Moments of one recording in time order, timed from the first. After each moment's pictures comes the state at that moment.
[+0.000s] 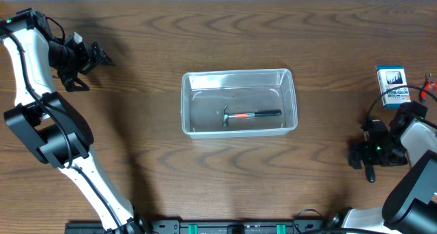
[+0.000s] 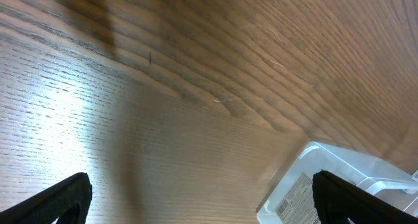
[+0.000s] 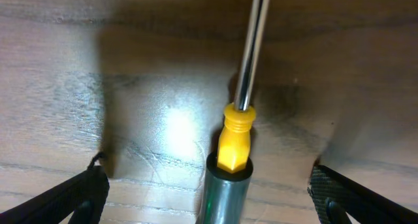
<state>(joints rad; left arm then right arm) 0.43 2.29 2.15 -1.46 0.44 -0.06 -0.54 1.63 0.82 -0.81 0.05 -0.59</state>
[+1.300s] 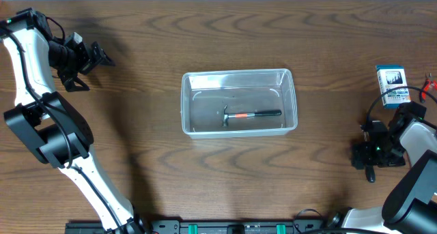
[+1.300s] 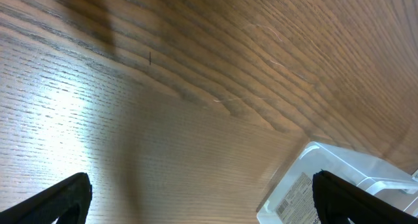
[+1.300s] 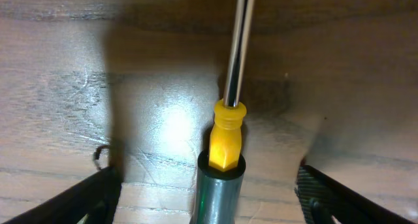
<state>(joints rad) 0.43 2.29 2.15 -1.46 0.44 -0.06 -0.54 1.63 0.82 -0.80 0.07 -0.57</state>
